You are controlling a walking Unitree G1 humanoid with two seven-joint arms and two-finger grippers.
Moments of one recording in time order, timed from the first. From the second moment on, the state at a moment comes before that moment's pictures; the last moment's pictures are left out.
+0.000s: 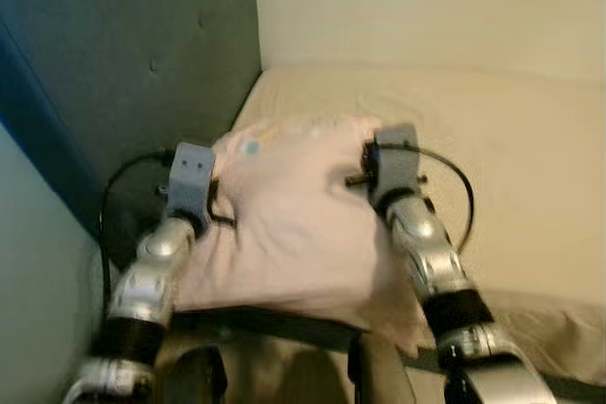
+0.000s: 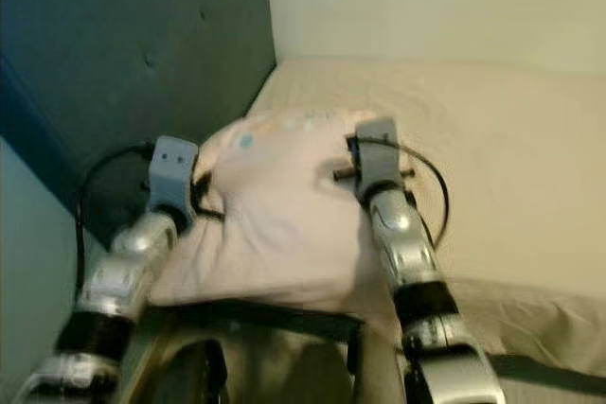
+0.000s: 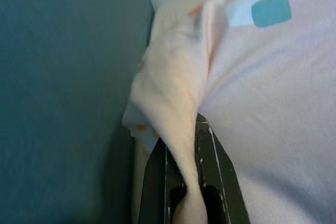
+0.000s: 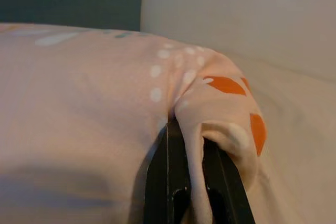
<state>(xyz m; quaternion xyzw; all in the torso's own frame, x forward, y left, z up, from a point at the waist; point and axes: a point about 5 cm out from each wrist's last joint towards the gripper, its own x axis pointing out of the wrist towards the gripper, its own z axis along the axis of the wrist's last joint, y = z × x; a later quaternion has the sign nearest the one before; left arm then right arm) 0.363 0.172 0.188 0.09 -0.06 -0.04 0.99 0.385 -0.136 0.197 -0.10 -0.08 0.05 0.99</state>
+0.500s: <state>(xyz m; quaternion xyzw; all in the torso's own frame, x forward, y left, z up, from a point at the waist) 0.395 0.241 0.343 0.25 -0.20 0.04 0.95 0.418 -0.091 0.310 -0.09 -0.19 0.11 0.97</state>
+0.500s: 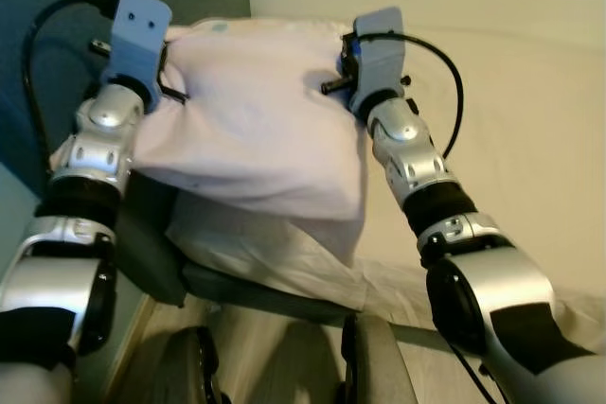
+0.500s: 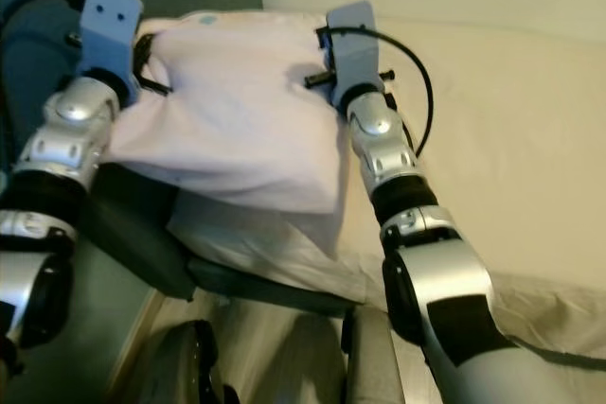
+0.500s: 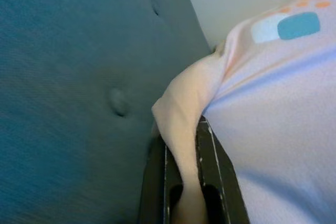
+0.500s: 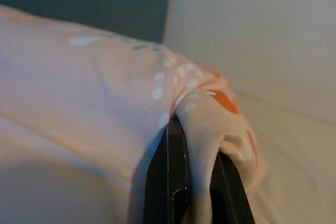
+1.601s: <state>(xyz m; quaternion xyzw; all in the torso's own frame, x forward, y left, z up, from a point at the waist) 0.354 0.166 0.182 0.16 -0.12 -0.06 0.98 0.384 -0.122 0.109 -0.09 0.14 0.07 0.98</state>
